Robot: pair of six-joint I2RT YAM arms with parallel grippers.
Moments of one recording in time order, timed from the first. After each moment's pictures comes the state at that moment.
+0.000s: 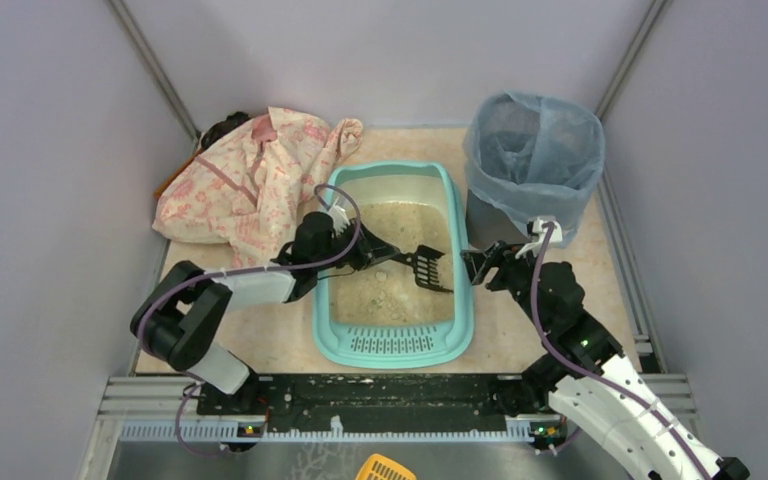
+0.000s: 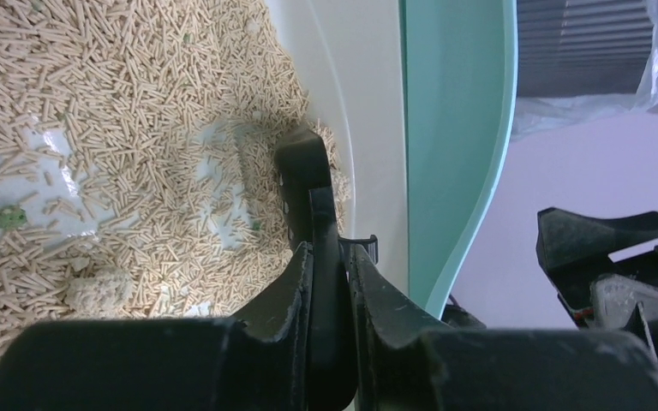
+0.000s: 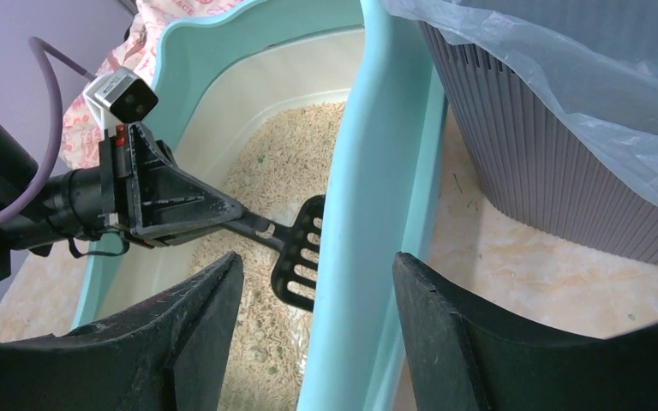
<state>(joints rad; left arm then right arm) -0.62 1.57 0.64 0.62 0.37 -1.14 0.59 0.44 0.52 -0.25 0.19 0.47</state>
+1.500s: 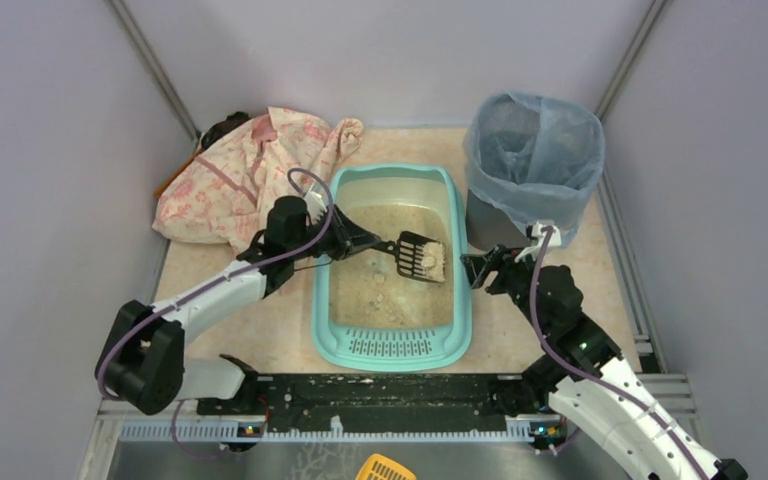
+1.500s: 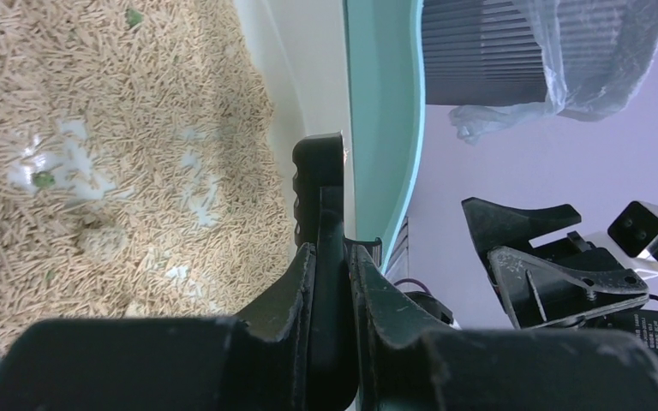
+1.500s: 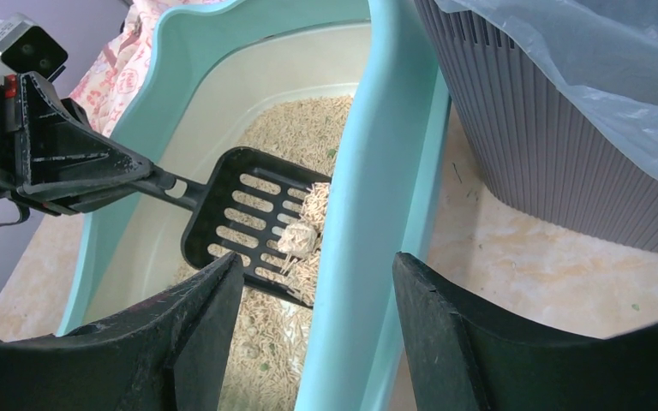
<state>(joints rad) -0.52 1.31 0.71 0.26 0.44 -1.08 0.59 0.41 0.48 -0.25 0.18 0.48</state>
